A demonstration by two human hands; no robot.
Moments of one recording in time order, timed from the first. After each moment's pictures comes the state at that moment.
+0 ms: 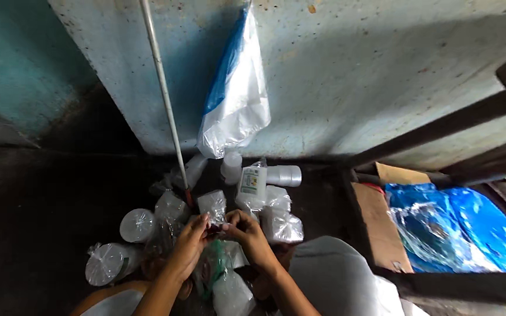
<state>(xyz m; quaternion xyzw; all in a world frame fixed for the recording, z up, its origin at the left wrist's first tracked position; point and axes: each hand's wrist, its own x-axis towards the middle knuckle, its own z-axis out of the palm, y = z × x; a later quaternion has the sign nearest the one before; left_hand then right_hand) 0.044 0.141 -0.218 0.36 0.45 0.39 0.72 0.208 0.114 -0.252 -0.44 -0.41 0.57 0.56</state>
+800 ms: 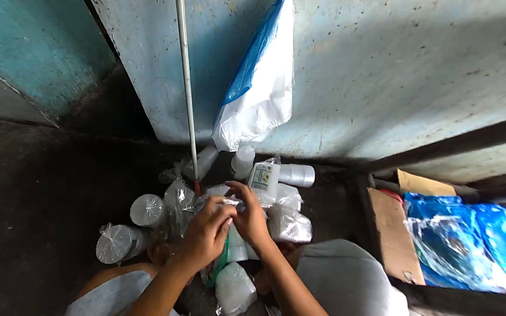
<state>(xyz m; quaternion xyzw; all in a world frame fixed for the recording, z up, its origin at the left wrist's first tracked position) 0.033 0.145 -0.224 0.82 0.37 0.38 0.21 0.194 0.153 -0.250 -0.55 -0.63 0.25 0.49</state>
